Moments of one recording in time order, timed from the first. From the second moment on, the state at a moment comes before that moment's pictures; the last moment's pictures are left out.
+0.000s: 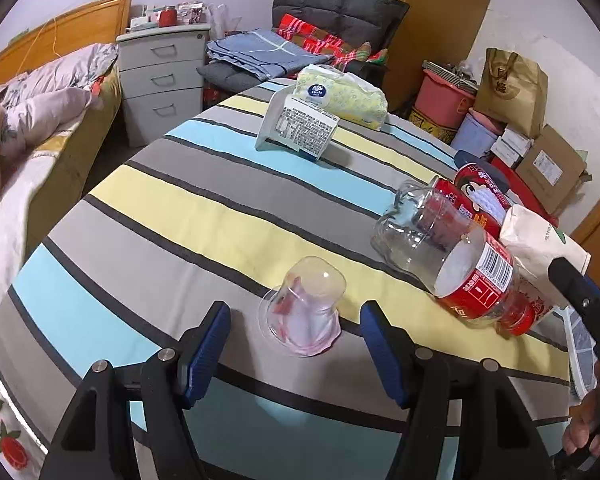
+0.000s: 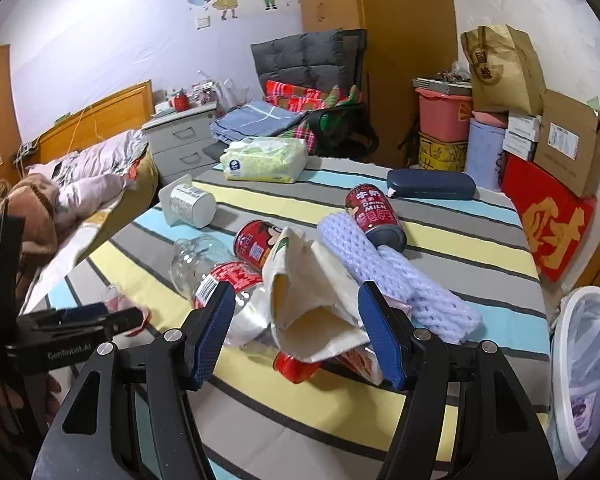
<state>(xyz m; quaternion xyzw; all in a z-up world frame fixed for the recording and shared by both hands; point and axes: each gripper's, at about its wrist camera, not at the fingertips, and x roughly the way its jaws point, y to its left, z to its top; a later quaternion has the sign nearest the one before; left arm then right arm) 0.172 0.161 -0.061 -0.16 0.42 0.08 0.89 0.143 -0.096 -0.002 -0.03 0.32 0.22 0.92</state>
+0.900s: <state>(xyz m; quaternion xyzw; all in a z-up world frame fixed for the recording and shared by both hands) 0.169 0.144 -0.042 -0.14 0.39 0.03 0.91 0.141 -0.096 -0.004 -0.02 0.31 0.21 0.93</state>
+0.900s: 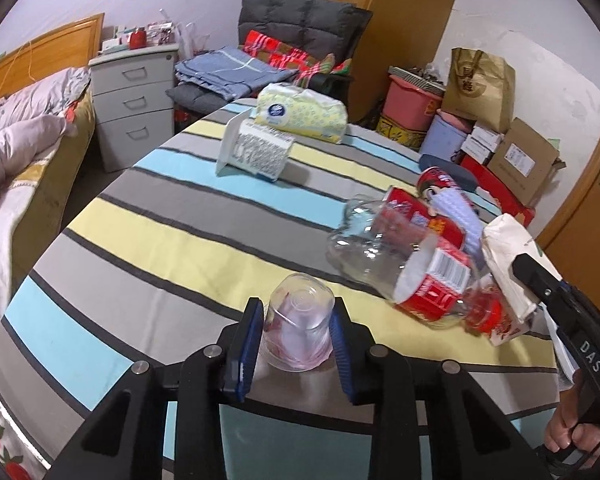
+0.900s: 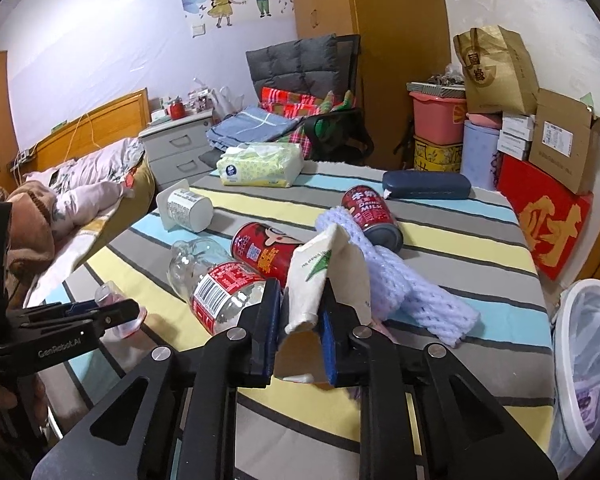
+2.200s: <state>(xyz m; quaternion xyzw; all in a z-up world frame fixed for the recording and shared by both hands) 0.154 0.000 0.034 -0.06 0.33 -0.11 0.94 0.110 -0.193 0.025 0.05 0.25 0.14 0.96</state>
